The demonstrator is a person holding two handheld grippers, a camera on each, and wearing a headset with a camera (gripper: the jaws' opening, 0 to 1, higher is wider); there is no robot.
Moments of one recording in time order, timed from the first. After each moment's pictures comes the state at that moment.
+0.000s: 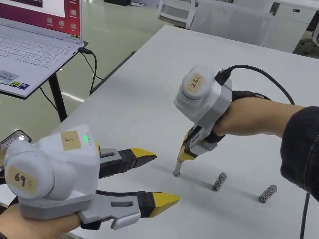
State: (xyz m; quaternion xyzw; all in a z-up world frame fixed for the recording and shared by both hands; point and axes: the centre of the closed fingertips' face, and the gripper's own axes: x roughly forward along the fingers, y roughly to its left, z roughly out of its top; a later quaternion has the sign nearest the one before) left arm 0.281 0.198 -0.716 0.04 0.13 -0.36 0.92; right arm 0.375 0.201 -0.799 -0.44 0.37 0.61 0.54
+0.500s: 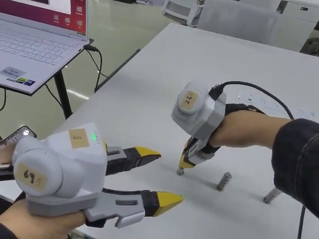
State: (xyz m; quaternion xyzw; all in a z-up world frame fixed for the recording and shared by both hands) left arm 0.282 0.197 -0.718 0.04 0.14 -0.36 0.92; right arm 0.378 0.205 -0.834 -0.46 0.38 0.60 0.54
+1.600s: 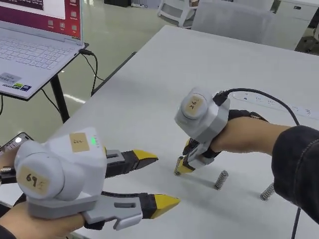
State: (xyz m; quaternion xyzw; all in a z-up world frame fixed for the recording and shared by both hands) left arm 0.279 0.194 -0.725 0.06 0.15 -0.37 0.92; right arm 0.383 0.192 -0.818 -0.42 0.36 0.60 0.59
